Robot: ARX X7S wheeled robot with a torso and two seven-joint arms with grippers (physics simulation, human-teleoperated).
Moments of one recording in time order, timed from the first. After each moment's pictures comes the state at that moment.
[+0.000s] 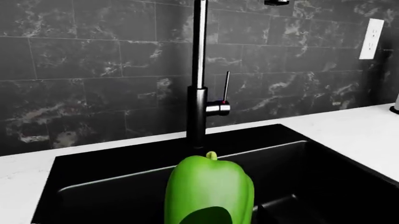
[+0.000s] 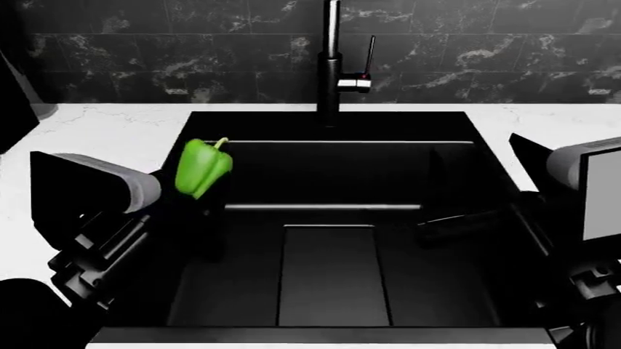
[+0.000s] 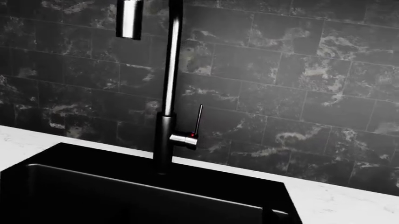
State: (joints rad) left arm -0.51 -0.86 0.22 0.70 -1.32 -0.63 -0.47; right arm 0.65 0.92 -0.19 -0.87 1.42 0.80 0.90
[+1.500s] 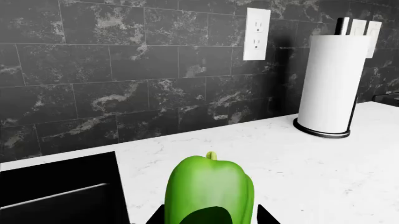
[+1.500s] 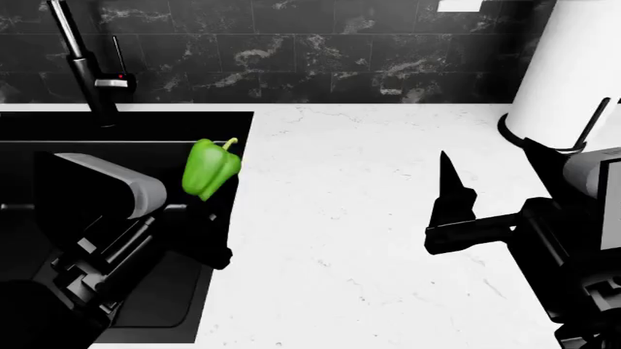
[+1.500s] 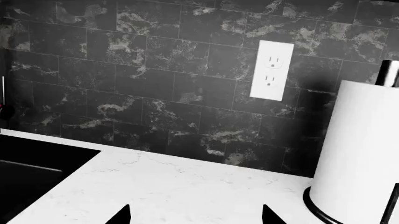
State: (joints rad) left arm -0.53 -0.87 0.24 0.72 -1.33 -0.63 -0.47; right arm 0.62 0.96 -0.16 -0.90 1.46 0.76 0.94
